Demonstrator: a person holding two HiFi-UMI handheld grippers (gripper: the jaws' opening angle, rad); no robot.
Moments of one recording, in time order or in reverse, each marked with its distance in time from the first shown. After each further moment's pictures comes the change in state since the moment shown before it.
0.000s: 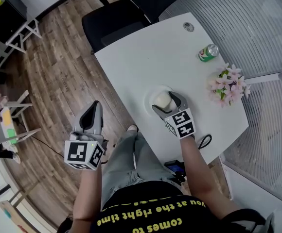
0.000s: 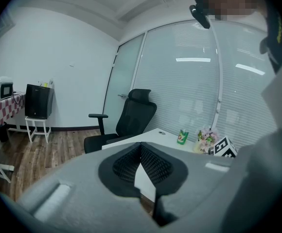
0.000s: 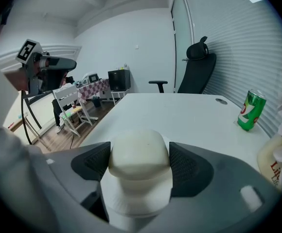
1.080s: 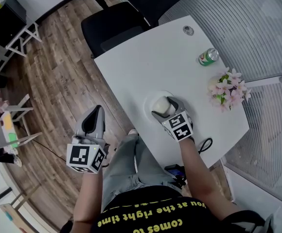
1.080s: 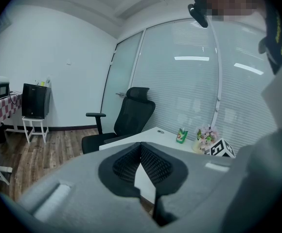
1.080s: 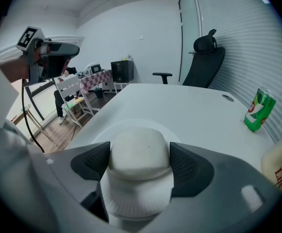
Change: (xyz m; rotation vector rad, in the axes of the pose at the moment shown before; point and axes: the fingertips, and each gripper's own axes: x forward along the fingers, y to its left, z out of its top) left arm 0.014 -0.001 0.000 0.010 0.019 -0.023; right arm 0.018 0.000 -0.016 -0.051 0.099 0.021
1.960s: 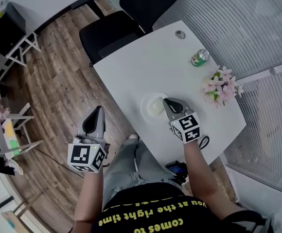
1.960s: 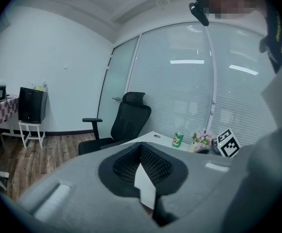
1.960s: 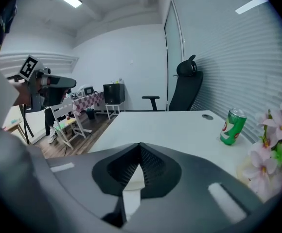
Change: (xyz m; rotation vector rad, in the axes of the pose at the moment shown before) left arm -0.012 -0.014 0.018 0.027 -0.046 -0.033; right arm -0.072 -0.021 0.052 0.081 -0.261 -0.094
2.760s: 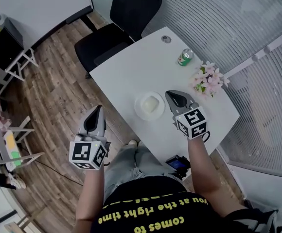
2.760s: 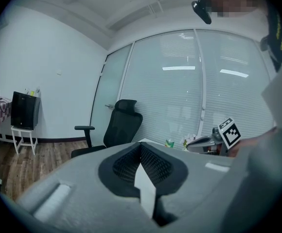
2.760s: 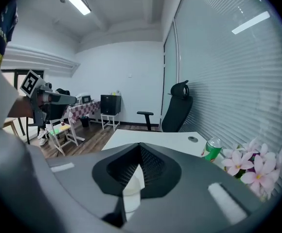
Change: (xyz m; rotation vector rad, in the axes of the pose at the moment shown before) left arm -0.022 -0.037 0.025 0.036 -0.076 -0.071; right arm -0.079 -0.008 0.064 -0.051 -0.151 -0.082
